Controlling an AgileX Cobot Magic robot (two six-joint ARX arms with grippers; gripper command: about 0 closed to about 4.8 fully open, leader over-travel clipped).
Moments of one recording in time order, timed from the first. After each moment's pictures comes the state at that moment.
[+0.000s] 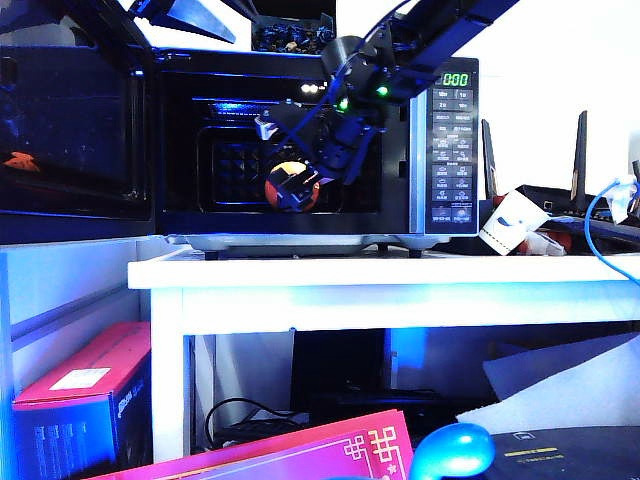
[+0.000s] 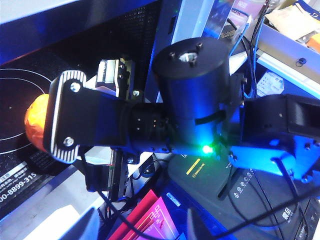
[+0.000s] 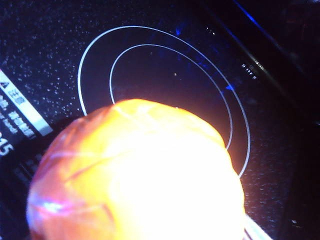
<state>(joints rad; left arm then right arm) -0.30 1.67 1.78 -0.60 0.51 0.10 0.48 2.44 2.28 -0.26 -0.04 -0.62</state>
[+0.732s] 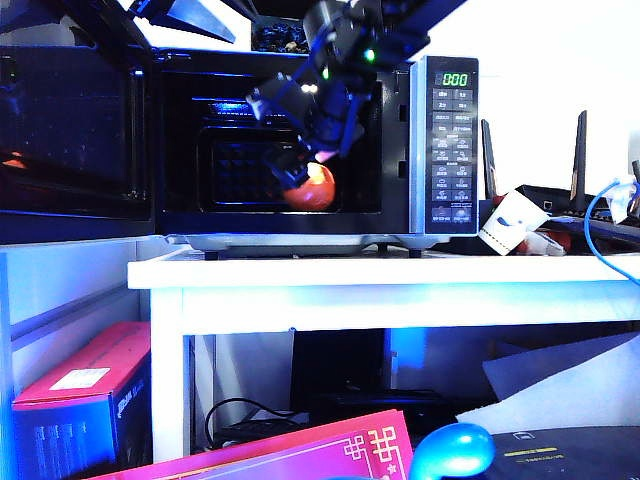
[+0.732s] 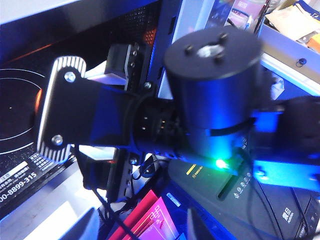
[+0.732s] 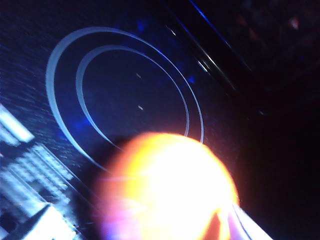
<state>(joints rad) -0.30 1.67 1.78 -0.60 0.51 0.10 0.53 2.37 2.27 -0.29 0.16 -0.63</state>
